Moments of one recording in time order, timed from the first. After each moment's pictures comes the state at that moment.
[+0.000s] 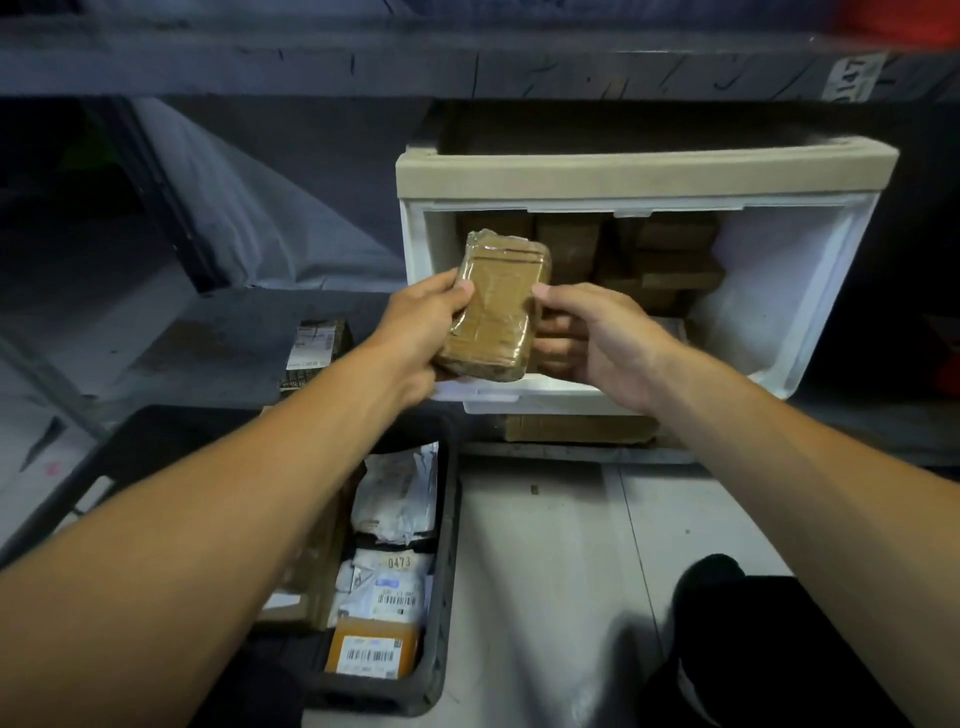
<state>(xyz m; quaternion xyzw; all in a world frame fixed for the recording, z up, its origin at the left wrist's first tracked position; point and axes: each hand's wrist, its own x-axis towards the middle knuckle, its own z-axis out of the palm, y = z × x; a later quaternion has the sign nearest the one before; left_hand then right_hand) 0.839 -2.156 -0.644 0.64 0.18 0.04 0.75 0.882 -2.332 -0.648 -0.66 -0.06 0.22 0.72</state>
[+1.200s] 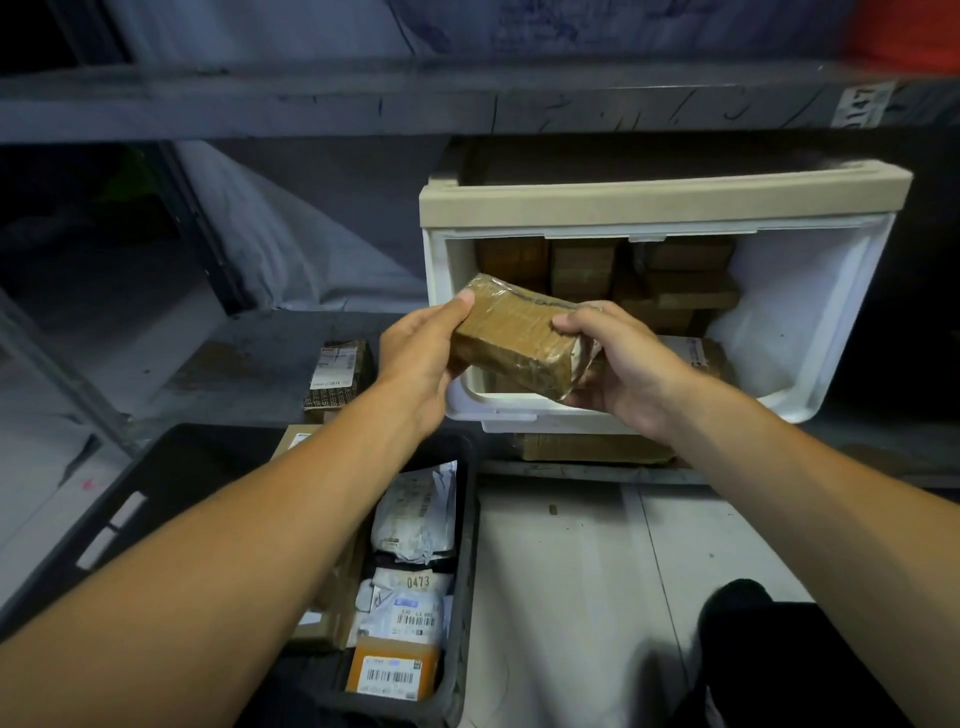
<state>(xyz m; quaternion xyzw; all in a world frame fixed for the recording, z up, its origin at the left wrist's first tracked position) 0.835 -2.147 -0.652 0.55 0.21 0.15 0.80 0.870 -2.330 -0.641 -0.65 -0.04 0.22 0.73</state>
